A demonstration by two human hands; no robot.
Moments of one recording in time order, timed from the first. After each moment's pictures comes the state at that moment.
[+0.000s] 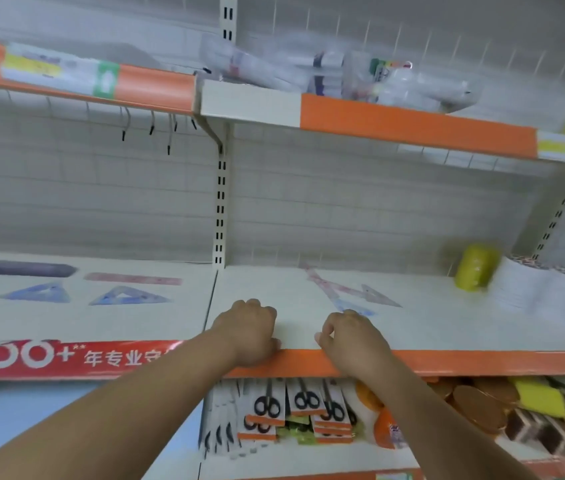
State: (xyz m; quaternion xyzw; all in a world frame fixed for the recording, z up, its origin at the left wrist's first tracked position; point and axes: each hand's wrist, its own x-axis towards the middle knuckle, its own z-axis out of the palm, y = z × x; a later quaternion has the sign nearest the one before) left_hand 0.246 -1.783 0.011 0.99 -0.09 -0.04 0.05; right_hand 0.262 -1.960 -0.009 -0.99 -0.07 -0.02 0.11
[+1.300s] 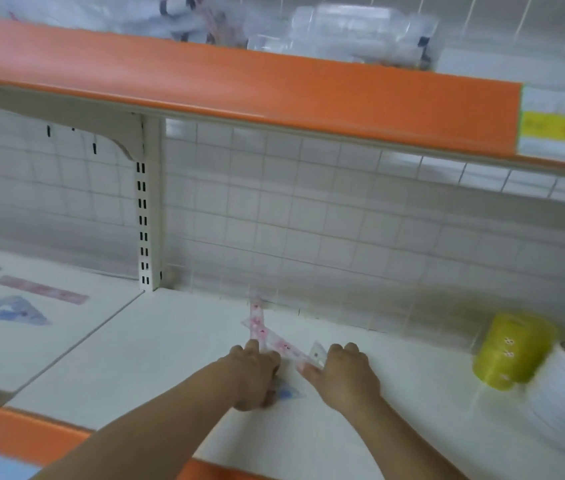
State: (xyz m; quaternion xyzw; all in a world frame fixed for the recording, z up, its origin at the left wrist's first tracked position) left_hand 0.425 -1.970 -0.035 0.99 0.01 -0.15 0.00; right_hand 0.482 -2.124 -0.054 -0.99 -0.10 -0.01 0.12
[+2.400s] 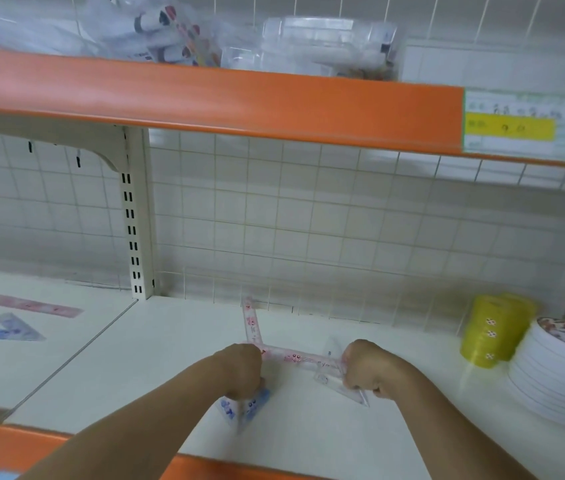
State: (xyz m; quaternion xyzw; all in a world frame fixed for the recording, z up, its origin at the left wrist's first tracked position) left_hand 0.425 -1.962 -0.025 0.99 0.03 -0.15 0.06; right_hand 0.495 -2.161 -0.020 -0.96 -0.05 0.22 0.17
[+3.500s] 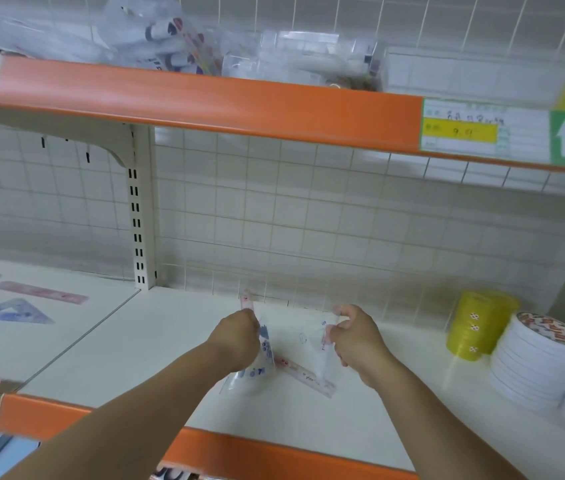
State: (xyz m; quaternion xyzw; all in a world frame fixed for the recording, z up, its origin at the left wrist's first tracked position) left_hand 0.408 -1.979 -0.008 0.95 0.15 0.01 0.29; right_hand 0.464 -2.161 -0.009 -0.83 -0.05 0.06 0.55
